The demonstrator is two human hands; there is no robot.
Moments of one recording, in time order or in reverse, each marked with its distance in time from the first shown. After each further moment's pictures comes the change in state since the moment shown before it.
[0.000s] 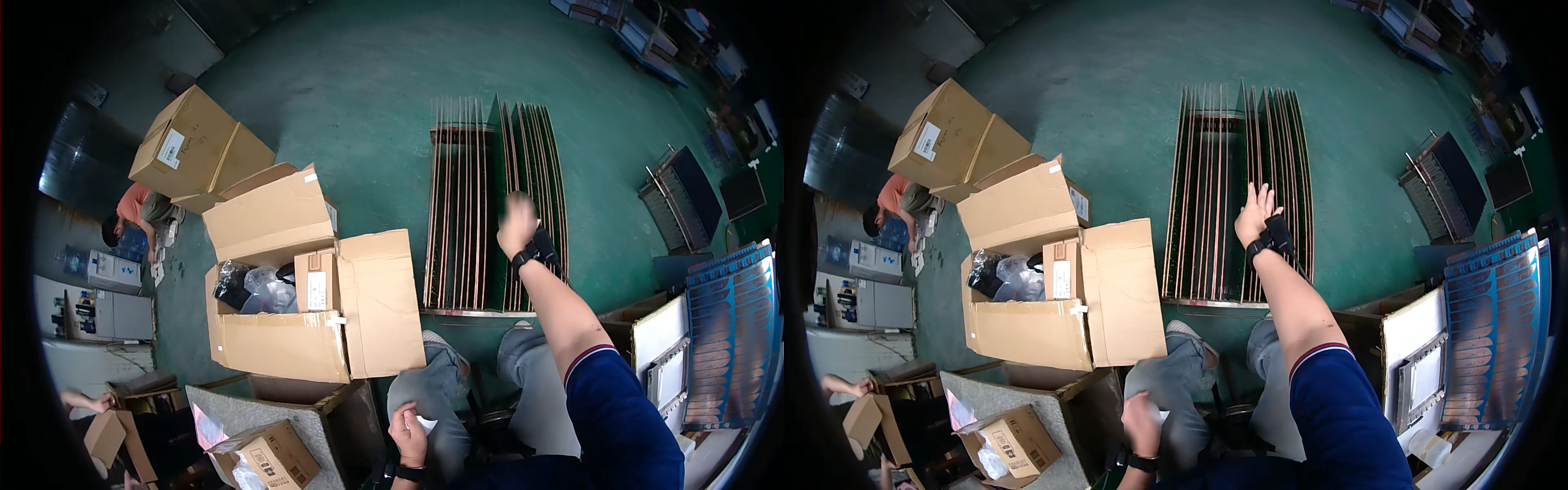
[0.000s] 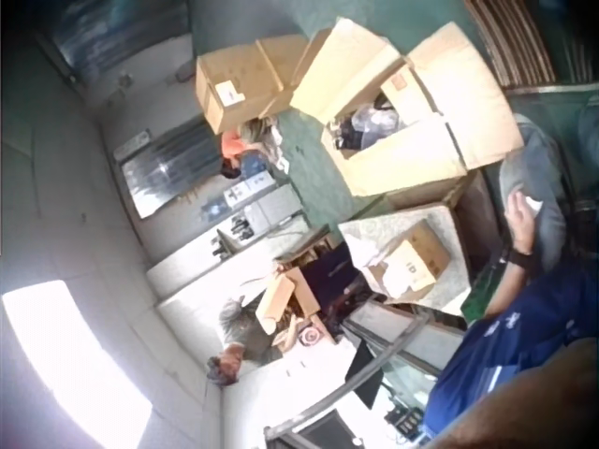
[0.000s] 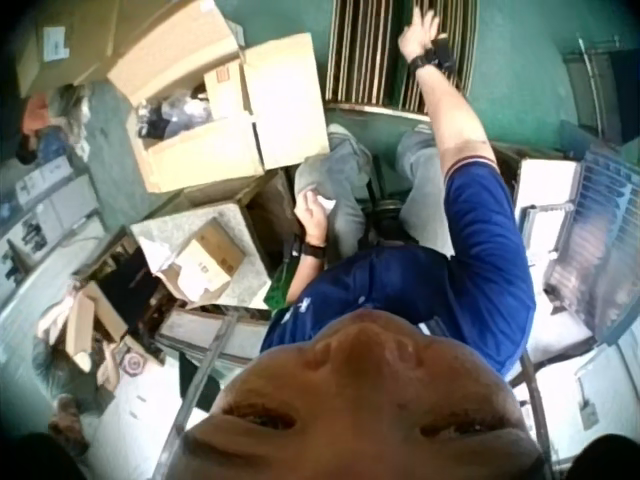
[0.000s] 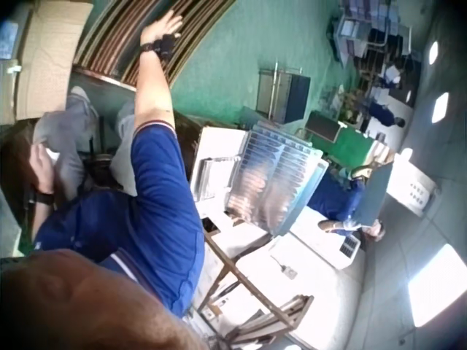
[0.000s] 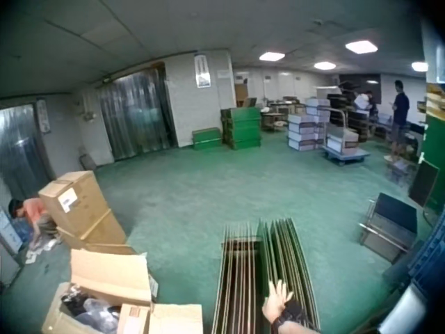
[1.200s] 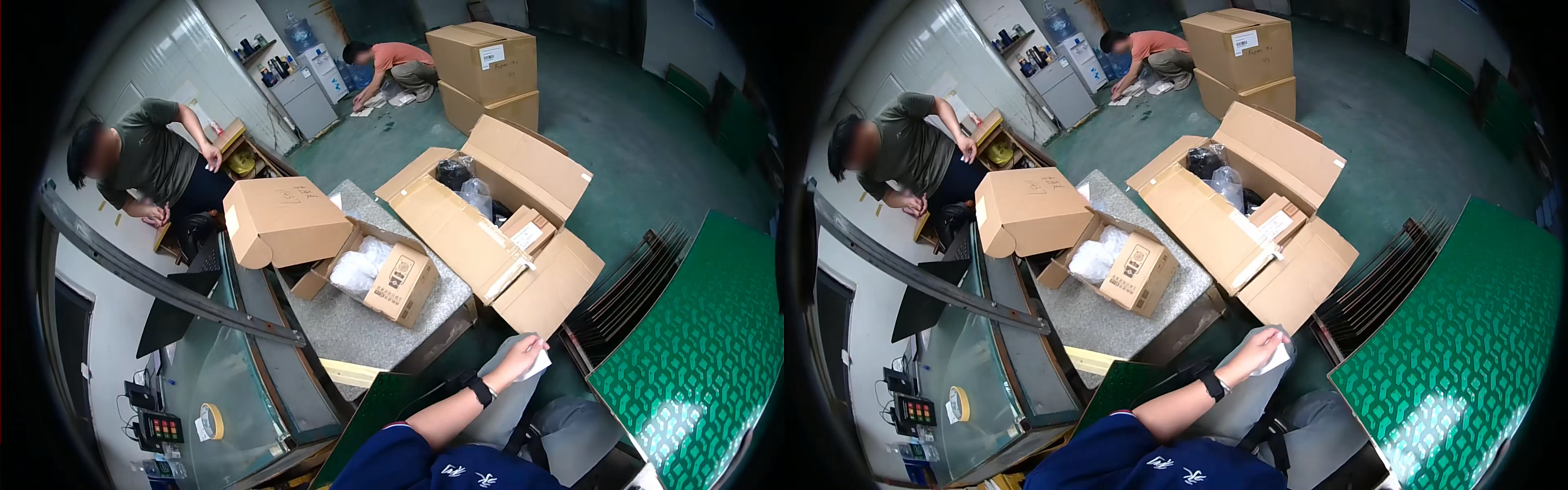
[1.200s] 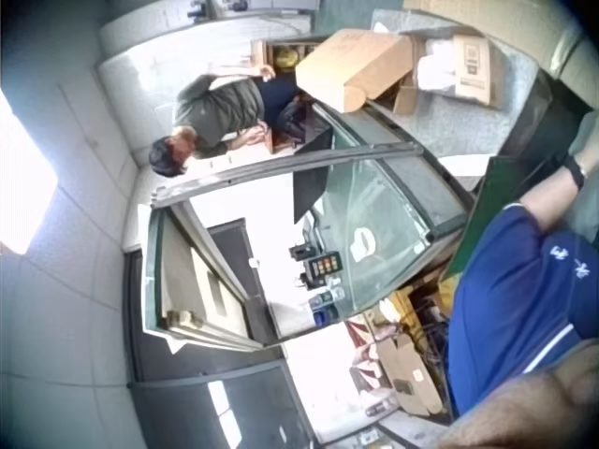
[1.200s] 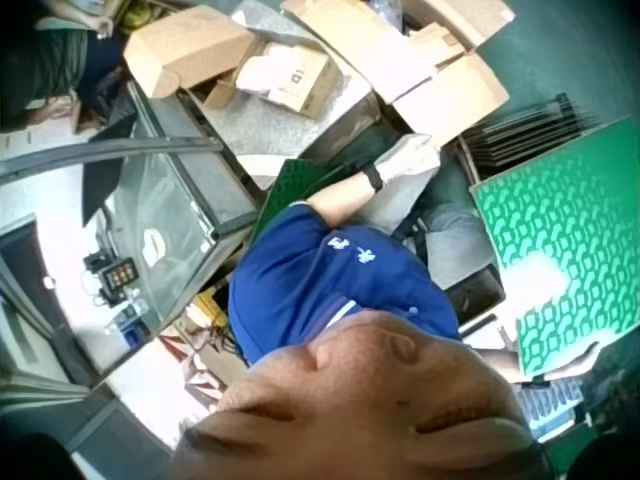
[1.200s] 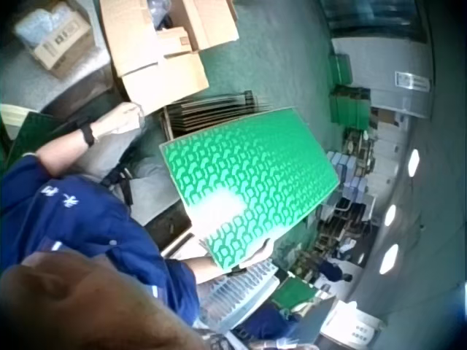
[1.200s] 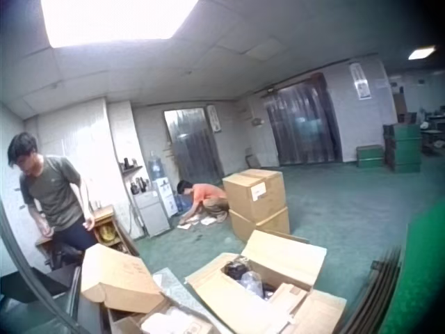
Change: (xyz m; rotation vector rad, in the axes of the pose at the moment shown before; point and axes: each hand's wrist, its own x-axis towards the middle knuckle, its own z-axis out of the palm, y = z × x) left_hand 0.001 0.002 -0.022 -0.647 -0.202 -0.269; right_hand -0.243 0.078 -0.414 1.477 0.257 -0.047
